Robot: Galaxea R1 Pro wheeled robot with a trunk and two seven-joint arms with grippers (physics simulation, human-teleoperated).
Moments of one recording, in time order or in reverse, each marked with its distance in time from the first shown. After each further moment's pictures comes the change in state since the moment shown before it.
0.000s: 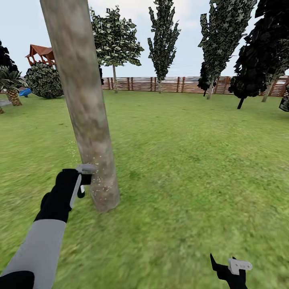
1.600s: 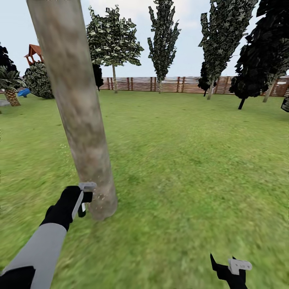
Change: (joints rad) left arm 0.013 0.018 0.051 0.348 0.013 -0.203 -0.001; right arm 0.000 0.000 0.000 0.000 0.000 0.000 0.000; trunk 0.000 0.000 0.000
